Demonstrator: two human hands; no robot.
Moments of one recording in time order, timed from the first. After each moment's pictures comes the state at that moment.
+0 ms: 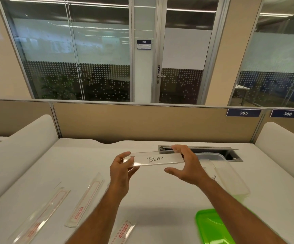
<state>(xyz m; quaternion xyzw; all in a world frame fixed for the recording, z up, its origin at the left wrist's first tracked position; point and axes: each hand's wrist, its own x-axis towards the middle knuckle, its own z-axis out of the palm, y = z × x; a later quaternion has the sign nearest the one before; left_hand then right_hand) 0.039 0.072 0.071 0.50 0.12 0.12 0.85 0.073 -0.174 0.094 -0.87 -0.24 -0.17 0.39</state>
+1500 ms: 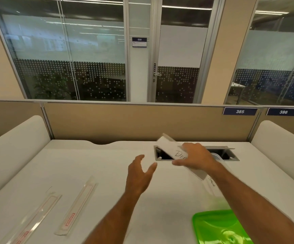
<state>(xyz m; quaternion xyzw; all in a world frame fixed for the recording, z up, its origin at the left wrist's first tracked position) 0.068 0.012 0.046 0.84 0.06 0.14 0.53 0.119 -0.208 0.134 -0.99 -0.09 -0.04 0.10</state>
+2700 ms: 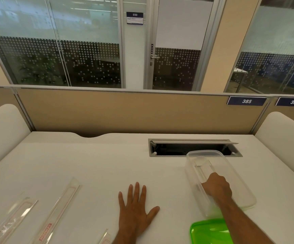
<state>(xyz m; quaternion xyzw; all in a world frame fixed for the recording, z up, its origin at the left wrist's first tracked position) 0.062 -0.012 -0.091 0.99 0.00 0.11 0.08 0.147 -0.287 -0.007 -0.95 0.27 0.08 0.15</state>
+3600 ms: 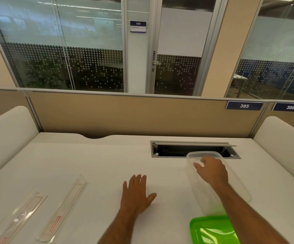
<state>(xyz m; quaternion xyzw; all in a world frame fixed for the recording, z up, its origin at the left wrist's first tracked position) 0.088 0.004 -0.047 0.99 -0.02 -0.05 0.14 0.142 -0.264 0.046 -0.96 0.15 -0.09 0.21</state>
